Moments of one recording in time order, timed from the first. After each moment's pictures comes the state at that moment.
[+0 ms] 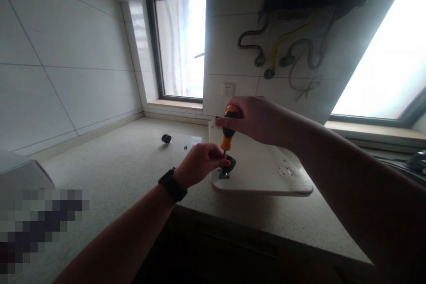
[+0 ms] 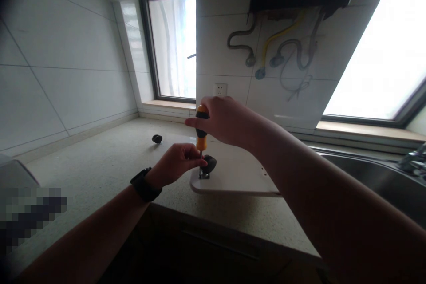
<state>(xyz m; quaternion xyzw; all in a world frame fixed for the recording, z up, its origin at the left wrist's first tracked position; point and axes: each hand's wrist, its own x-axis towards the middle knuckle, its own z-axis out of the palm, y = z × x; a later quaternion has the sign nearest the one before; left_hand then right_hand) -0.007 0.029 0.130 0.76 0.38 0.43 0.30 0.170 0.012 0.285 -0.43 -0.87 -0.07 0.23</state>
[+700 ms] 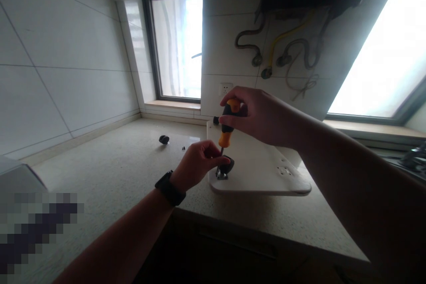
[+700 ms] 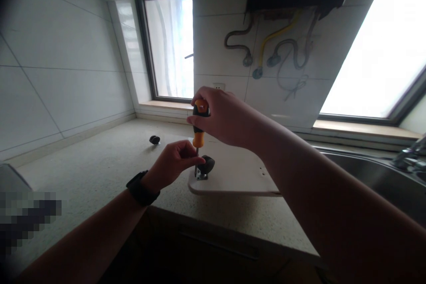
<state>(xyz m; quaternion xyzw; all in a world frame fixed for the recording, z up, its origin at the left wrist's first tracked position) -0.003 0.024 0.133 0.71 0.35 0.49 0.35 0.176 0.005 0.285 -0.39 -0.86 -0.03 0.32</state>
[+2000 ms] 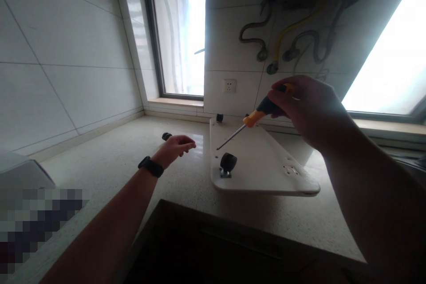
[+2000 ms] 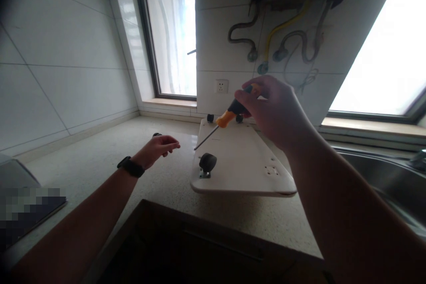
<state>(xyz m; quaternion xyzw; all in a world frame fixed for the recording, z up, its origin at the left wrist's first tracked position) -0.104 0.099 0.088 0.69 0.48 0.42 0.34 0.222 0.023 0.261 -0.42 -0.66 0.14 0.61</state>
